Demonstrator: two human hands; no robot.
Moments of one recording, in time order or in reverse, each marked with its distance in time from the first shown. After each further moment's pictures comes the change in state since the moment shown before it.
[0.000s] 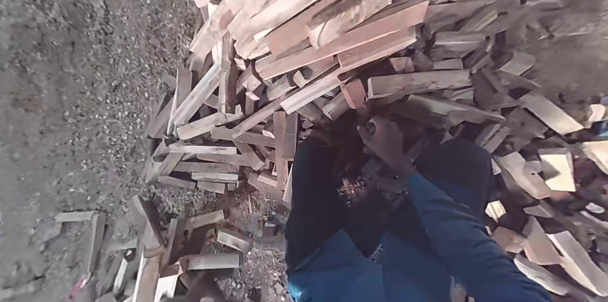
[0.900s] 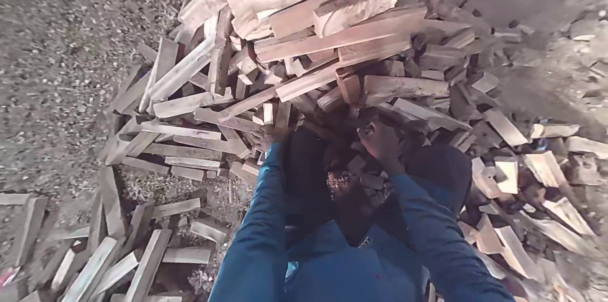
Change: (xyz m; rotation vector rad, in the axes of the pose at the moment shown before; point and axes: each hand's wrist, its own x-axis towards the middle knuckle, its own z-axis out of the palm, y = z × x) left_hand -0.112 0.374 0.212 0.297 -0.401 0.287; right_hand -0.015 0.020 0.000 -0.058 -0.023 0.144
